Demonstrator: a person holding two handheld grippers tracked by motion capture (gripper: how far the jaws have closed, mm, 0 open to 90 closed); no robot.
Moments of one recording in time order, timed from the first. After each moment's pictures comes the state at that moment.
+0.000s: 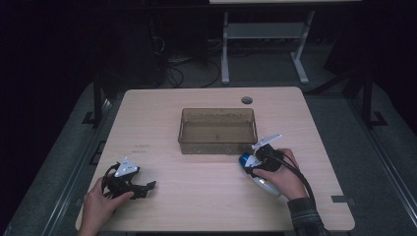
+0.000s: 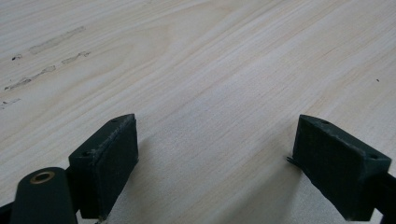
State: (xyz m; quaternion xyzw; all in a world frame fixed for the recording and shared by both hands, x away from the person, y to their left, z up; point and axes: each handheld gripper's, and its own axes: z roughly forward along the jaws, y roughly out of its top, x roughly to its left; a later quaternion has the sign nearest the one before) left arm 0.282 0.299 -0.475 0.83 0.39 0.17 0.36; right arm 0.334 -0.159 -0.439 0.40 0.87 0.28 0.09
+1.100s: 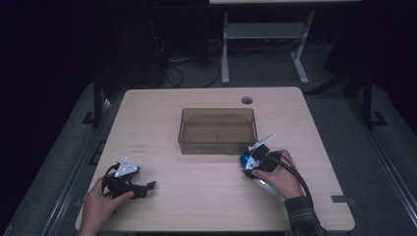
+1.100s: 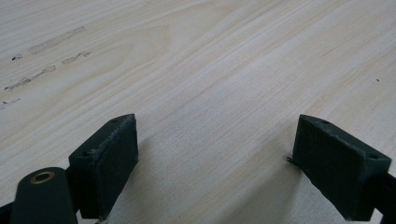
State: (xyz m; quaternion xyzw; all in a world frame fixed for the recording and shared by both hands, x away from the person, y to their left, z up) left arm 0.282 0.299 -0.475 0.83 0.39 0.17 0.36; right arm 0.338 -0.154 -0.447 0.41 0.88 0.24 0.07
